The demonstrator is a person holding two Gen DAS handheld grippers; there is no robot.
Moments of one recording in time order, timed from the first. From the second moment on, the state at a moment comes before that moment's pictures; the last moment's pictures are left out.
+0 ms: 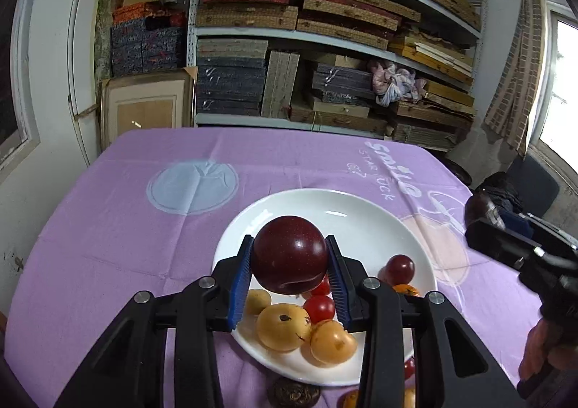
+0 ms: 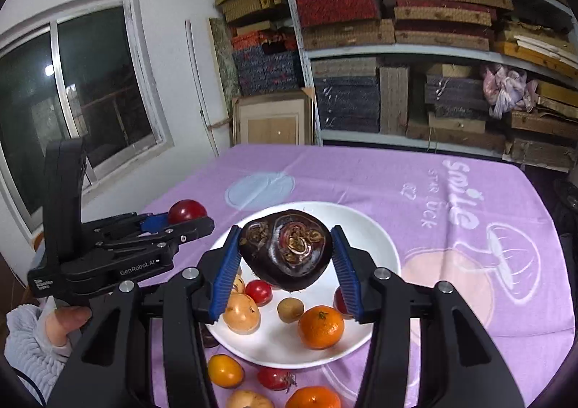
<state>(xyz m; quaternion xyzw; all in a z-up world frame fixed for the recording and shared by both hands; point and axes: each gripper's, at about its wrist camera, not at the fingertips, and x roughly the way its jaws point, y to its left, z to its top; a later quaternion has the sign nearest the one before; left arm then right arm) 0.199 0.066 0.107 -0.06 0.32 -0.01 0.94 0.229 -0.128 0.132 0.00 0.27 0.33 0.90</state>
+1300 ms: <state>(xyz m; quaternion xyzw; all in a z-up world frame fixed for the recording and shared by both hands) 0.103 0.089 0.057 -0.04 0.35 0.03 0.94 0.098 -0.203 0.091 -0.03 0.19 0.30 0.93</state>
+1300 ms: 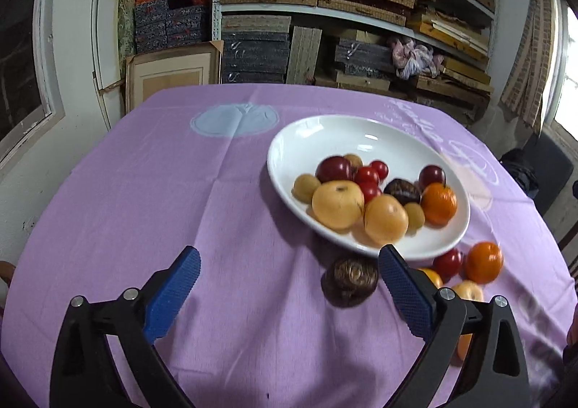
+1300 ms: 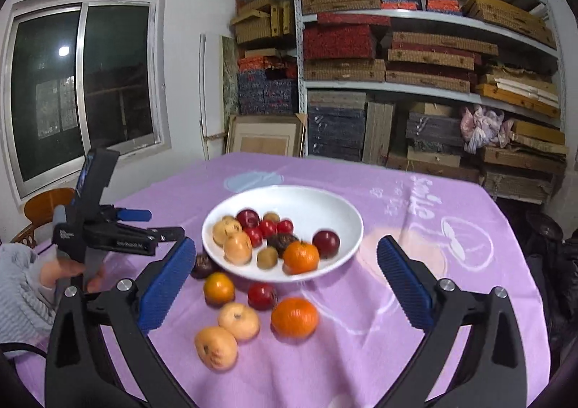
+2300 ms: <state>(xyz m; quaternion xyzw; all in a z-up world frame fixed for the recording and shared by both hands) 0.136 0.054 0.010 0.00 0.43 -0.07 0.90 0.158 -0.240 0.013 0.12 0.37 0.27 0.88</state>
